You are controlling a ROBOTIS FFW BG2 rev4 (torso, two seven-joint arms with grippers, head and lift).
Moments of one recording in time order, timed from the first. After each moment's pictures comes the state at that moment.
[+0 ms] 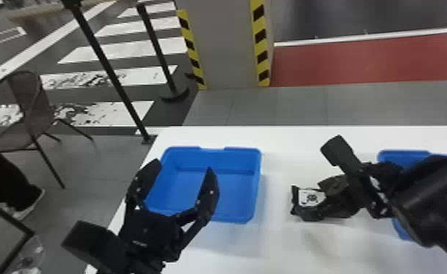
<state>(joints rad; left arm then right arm) 0.78 0.03 0.10 -2.34 0.06 -0.12 -0.15 -0.50 -0.20 0.67 -1.19 -0.11 0.67 0.64</state>
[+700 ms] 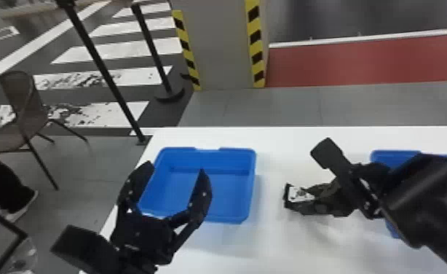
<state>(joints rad) 0.79 0.03 0.11 -2.34 0.07 -0.14 -0.14 -0.48 -0.20 0.71 -1.24 -0.07 0.75 0.60</state>
